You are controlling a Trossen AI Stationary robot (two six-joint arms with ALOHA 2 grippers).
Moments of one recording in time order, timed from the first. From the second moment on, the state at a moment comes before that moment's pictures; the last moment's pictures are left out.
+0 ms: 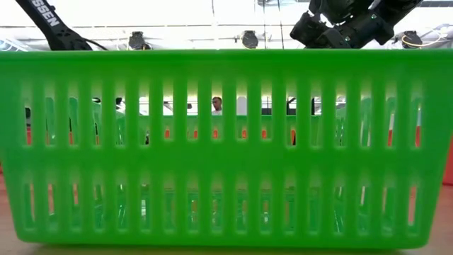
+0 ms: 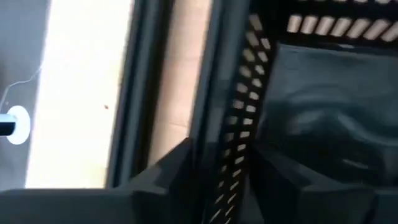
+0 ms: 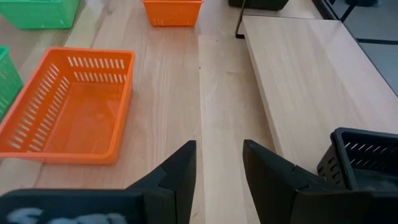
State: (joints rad) left arm 0.95 1.33 0.57 -0.75 -0.47 -0.74; right arm -0.17 1.18 0.66 -0.07 -0.08 -0.14
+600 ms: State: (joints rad) left arm 0.93 0.93 0.60 -0.83 -0.57 -0.74; right arm -0.17 1.18 0.66 -0.02 -0.08 -0.26
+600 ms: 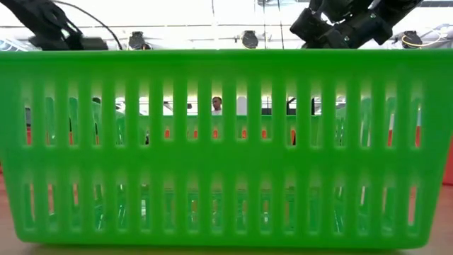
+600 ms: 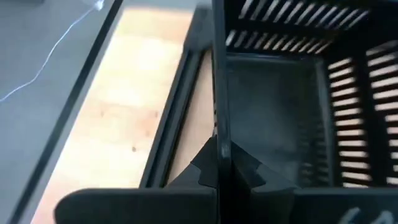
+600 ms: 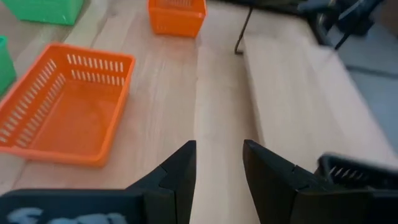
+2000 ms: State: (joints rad) left arm 0.20 1.19 0.93 0.07 -0.84 -0.36; right arm -0.01 1.54 1.11 0.27 0.26 -1.10
